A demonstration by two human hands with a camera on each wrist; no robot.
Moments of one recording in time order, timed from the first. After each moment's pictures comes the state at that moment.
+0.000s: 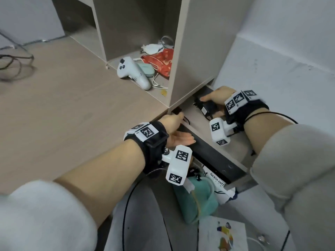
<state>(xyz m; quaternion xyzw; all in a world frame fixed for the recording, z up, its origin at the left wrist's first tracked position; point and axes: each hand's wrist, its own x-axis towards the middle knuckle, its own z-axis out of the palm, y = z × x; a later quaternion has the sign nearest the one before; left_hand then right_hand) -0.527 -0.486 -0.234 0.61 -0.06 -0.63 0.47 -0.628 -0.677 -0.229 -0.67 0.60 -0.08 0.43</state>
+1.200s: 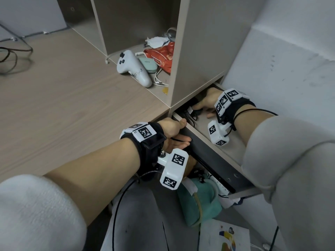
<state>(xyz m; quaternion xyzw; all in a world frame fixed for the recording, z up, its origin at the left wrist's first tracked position) -0.514 -0.509 -0.270 0.67 -0.14 -0.61 0.39 -0.597 -0.695 -0.258 -0.75 0.55 0.04 0.37</state>
